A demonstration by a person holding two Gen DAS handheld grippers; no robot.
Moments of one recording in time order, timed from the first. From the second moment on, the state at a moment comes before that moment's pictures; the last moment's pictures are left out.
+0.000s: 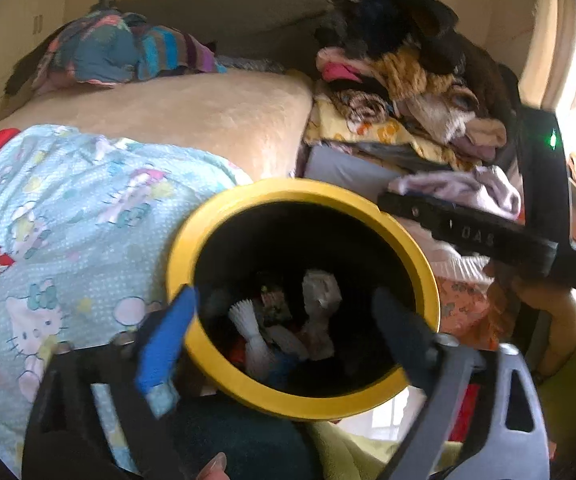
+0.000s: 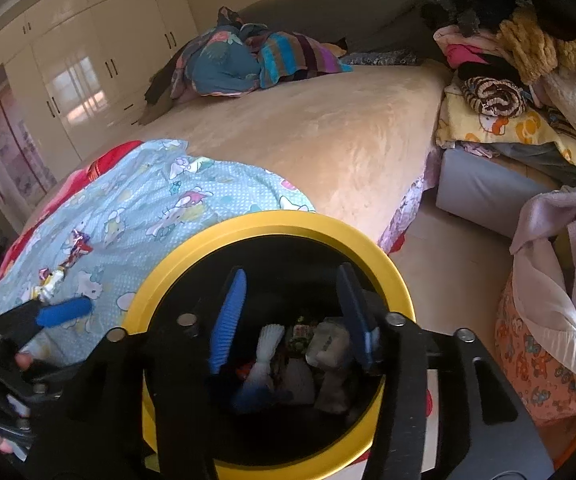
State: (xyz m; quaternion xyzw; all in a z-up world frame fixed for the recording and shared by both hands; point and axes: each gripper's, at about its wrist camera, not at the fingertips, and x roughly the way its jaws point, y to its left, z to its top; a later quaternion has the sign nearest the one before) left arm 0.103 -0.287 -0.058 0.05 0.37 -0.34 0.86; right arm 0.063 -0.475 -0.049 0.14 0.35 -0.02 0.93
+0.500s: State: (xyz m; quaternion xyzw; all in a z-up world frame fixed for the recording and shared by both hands) left arm 0.092 -0.222 -0.012 0.02 0.31 -0.26 0.92; right arm 0.057 -0.429 -0.022 0.11 0.30 0.01 0.95
